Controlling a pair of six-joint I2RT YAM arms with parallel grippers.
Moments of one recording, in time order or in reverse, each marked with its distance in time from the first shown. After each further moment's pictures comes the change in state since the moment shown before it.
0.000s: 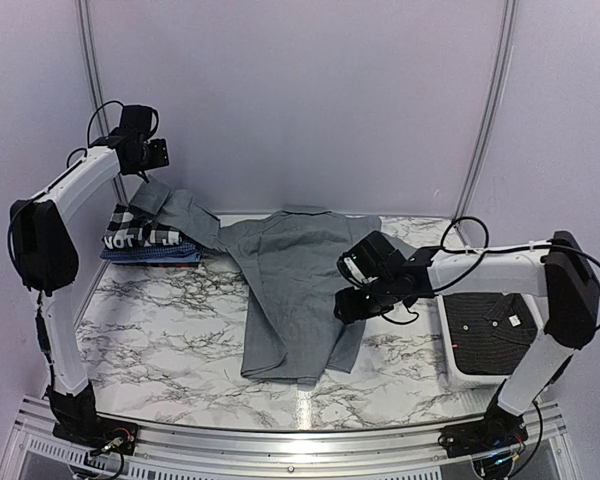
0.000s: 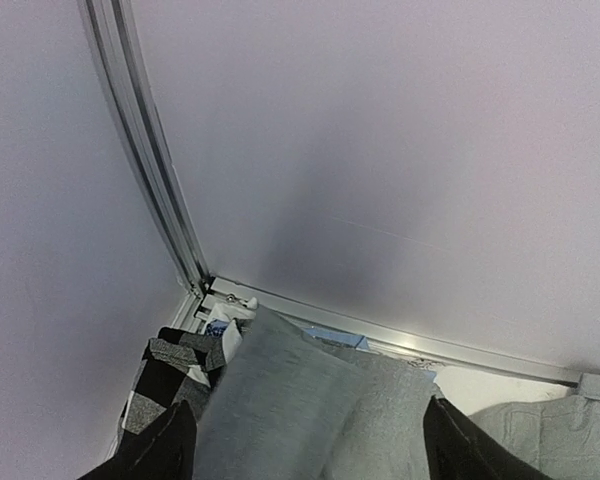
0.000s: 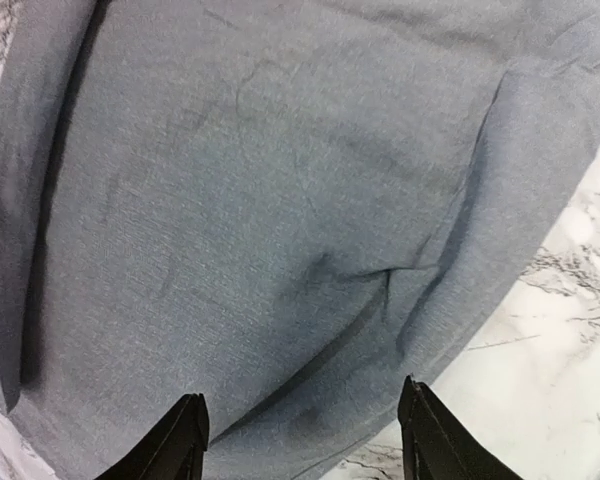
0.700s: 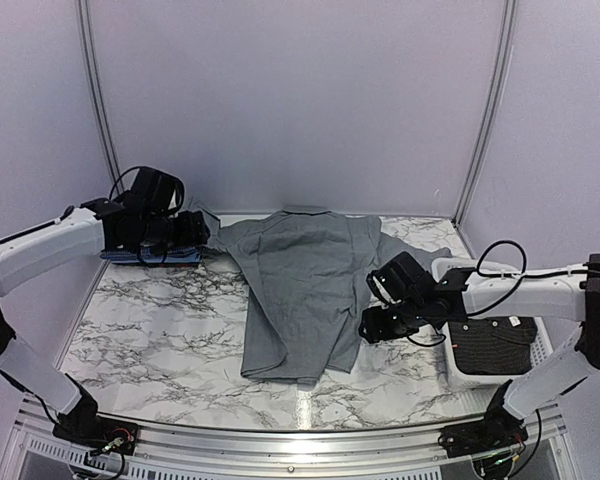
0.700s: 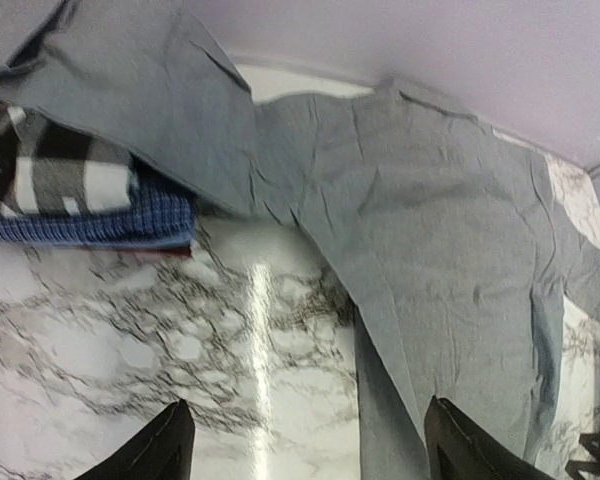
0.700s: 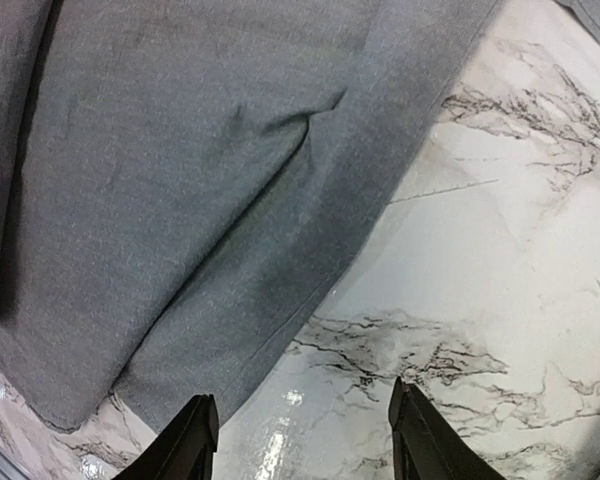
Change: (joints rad) left arm -0.352 -0.574 -0.843 0.059 0.240 -0.299; right arm 0.006 -0.253 -0.250 -0.006 0.018 0.122
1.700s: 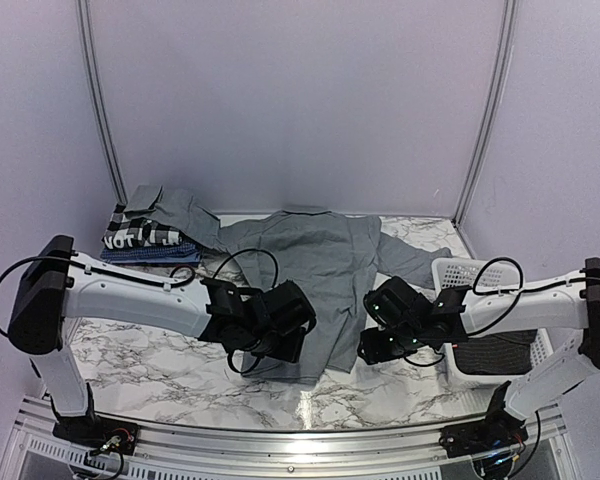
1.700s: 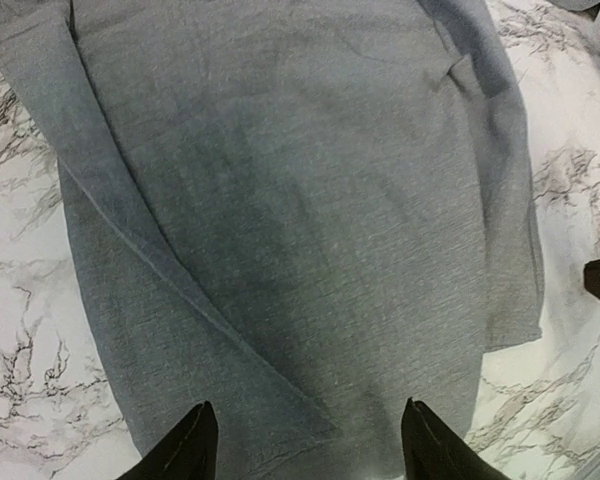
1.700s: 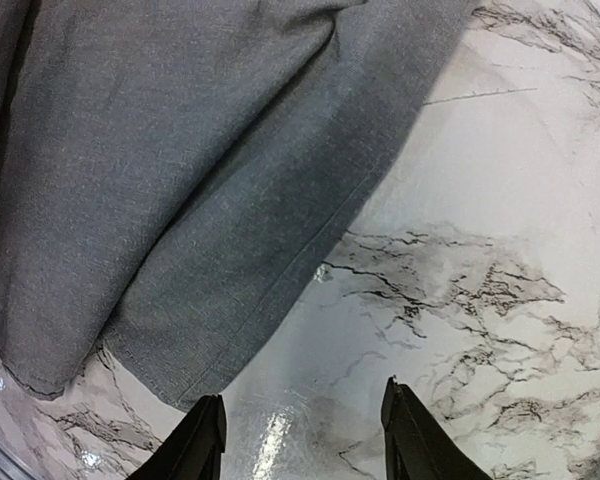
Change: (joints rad) left arm -0.700 0.360 0.039 -0.033 -0.200 -0.239; right arm 0.128 -0.019 -0.087 0.014 0.047 0.124
